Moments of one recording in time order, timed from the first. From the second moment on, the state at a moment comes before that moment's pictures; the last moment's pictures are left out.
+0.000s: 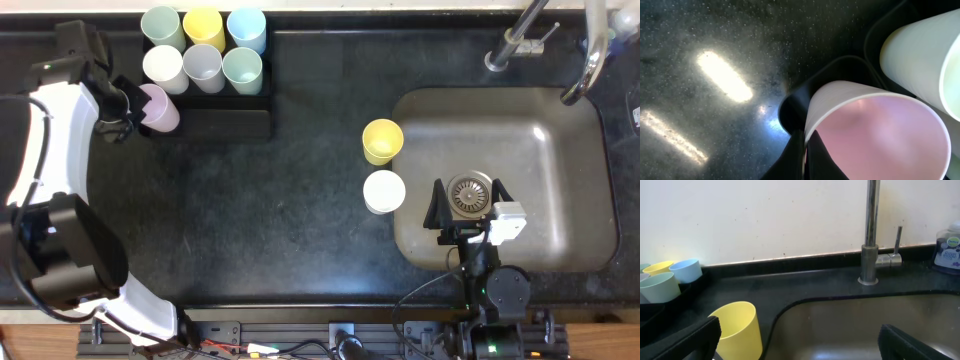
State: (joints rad) left arm 0.22 1.86 1.55 -0.99 -0.02 -0.70; right arm 0.07 0.01 0.02 -0.02 0.00 0.17
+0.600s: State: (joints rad) left arm 0.21 1.91 1.55 -0.94 -0.06 -0.71; right arm 0.07 0.01 0.02 -0.02 0.00 0.17
